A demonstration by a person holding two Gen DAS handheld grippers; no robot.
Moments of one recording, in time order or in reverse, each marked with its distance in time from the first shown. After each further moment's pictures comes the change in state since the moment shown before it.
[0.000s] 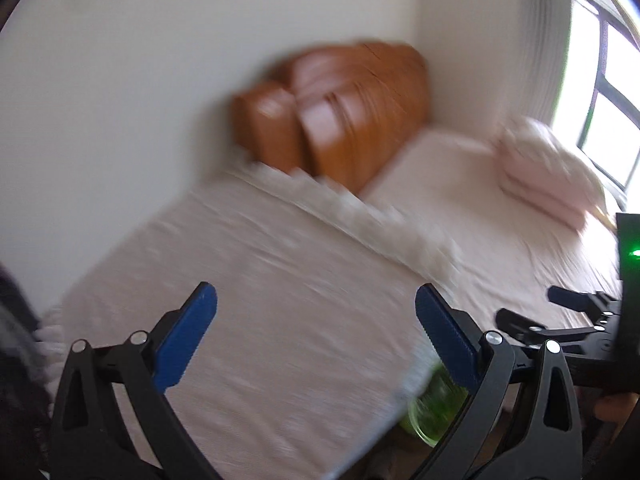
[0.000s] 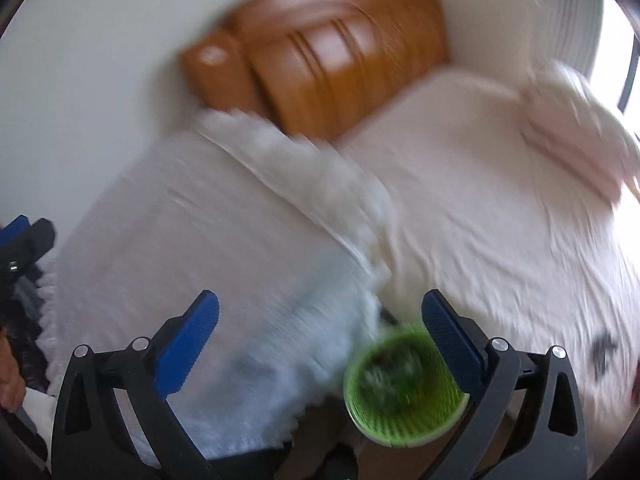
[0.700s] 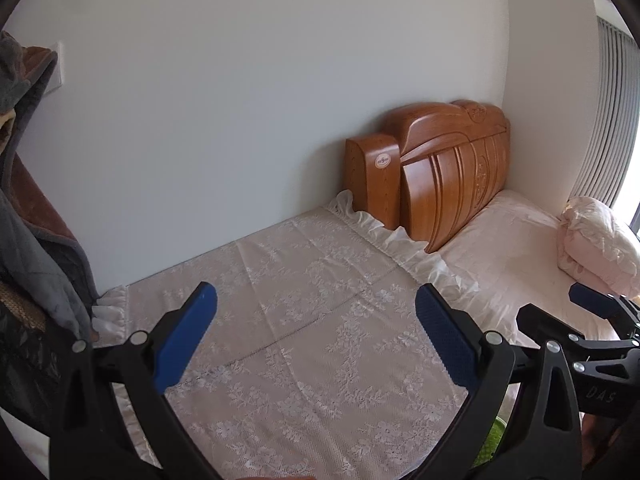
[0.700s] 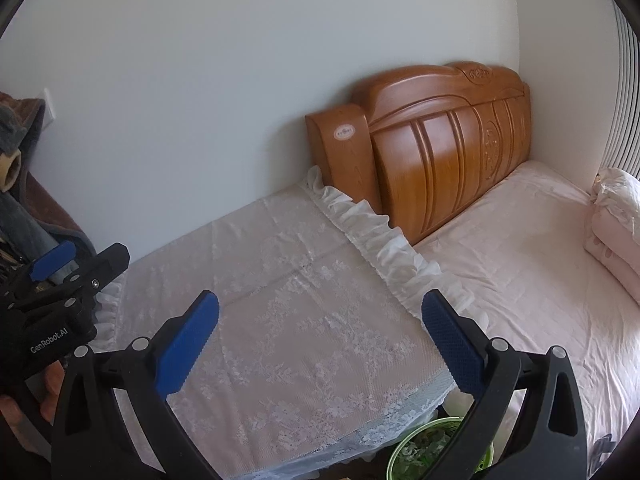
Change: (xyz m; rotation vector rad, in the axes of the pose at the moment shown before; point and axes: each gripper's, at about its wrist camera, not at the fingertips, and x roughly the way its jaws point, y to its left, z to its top) left arm -0.036 0.079 0.024 -0.196 -0.084 0.197; right arm -0.035 0.105 0.056 -0.179 -0.145 0.169
